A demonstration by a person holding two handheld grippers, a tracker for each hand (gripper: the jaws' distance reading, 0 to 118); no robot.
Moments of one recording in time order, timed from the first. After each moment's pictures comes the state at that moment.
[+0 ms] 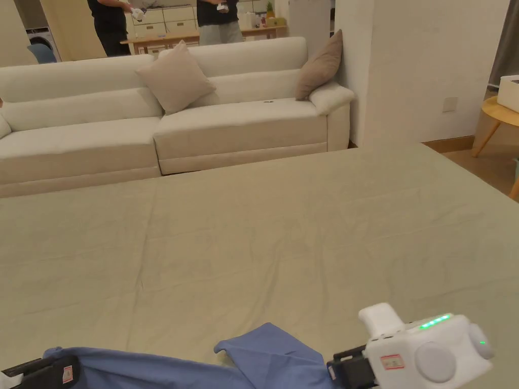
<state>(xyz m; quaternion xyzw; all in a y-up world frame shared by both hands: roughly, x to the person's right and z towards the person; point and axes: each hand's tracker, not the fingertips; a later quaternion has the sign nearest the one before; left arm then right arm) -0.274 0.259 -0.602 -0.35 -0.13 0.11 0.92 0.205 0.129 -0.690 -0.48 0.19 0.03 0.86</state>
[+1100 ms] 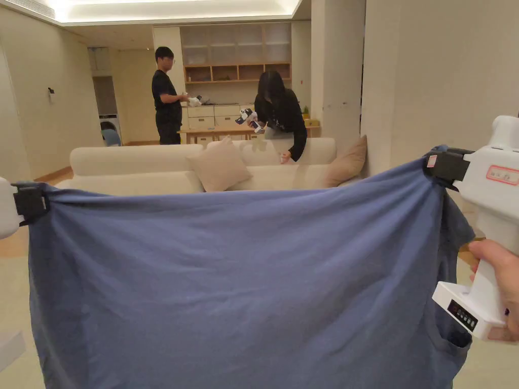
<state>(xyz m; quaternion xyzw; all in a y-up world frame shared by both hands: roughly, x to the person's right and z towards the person) -0.278 0.531 -0.559 -0.09 0.02 0.06 0.99 0.291 0.523 -0.598 0.00 0.08 -0.15 0.99</state>
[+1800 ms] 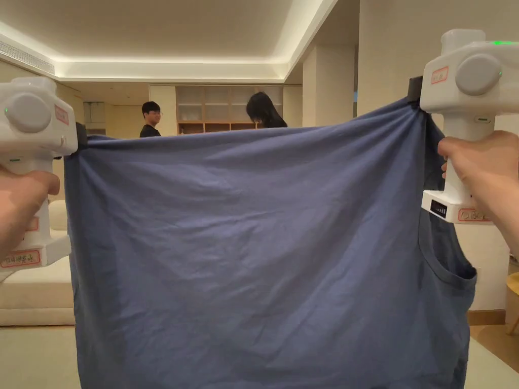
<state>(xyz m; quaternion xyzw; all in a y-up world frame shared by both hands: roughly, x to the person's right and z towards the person) -0.255 0.649 -0.821 -0.03 0.07 0.04 1.00 0.266 0.692 -0.816 0.05 -0.02 -0.03 1.00</state>
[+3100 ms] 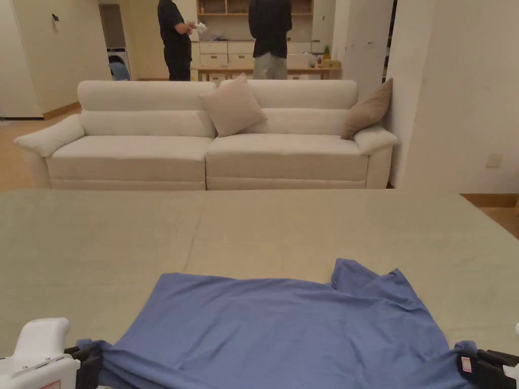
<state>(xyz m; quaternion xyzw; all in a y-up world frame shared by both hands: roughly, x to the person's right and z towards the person) -0.279 0.237 -0.509 -0.33 -0.01 0.04 0.94 0.309 0.239 -0.520 -0.33 0.11 -0.05 0.94</state>
